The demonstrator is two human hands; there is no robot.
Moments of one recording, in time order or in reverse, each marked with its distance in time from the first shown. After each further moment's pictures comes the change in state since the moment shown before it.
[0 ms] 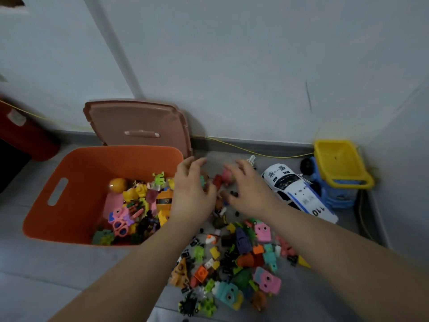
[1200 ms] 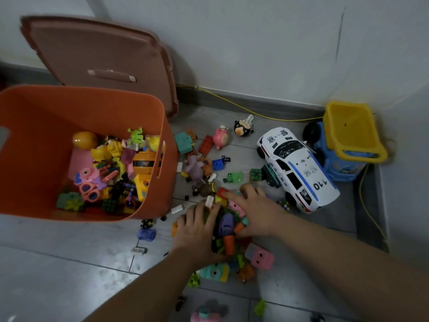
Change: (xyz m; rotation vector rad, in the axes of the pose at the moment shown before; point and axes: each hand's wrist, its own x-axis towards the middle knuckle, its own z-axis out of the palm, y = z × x) left_hand -0.126 -0.084 0.122 0.552 -0.779 -0.024; right_hand -0.068 0.085 0.085 -0.223 -0.636 0.005
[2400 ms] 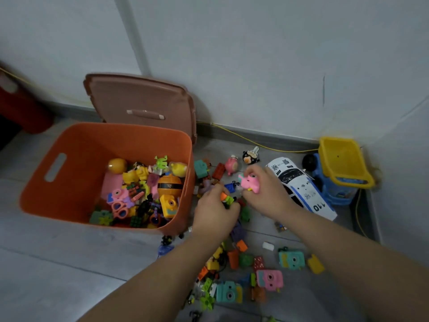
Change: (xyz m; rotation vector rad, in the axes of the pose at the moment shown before) left_hand -0.011 0.012 -0.125 -0.840 0.423 -0.105; right_hand -0.021 -0.054 -0.106 0.524 0.600 0.103
